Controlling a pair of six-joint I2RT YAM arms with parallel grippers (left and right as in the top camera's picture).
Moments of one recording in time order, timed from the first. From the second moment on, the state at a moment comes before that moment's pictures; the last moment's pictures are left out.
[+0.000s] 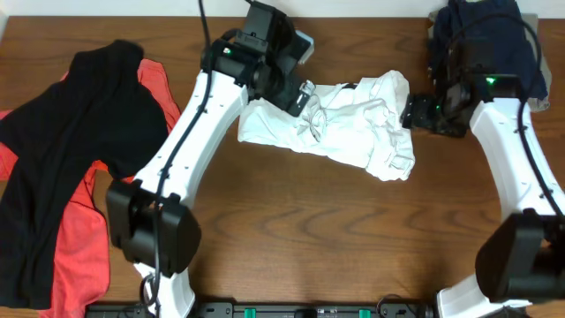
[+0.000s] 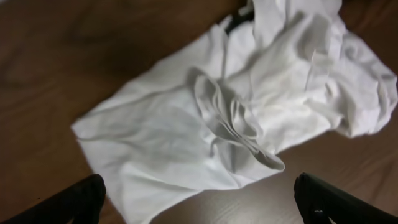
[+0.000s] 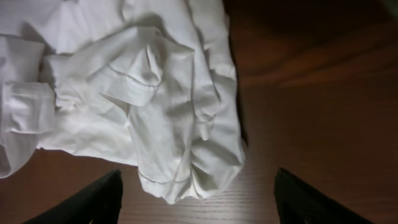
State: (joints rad) left arm -0.41 1.95 1.85 -0.98 0.21 0.18; right arm 0.00 1.75 1.46 -0.97 -0.13 0.20
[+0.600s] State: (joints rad) left arm -0.39 2.02 1.84 -0.98 0.23 0.22; right arm 0.00 2.08 1.45 -0.74 -0.21 0.11
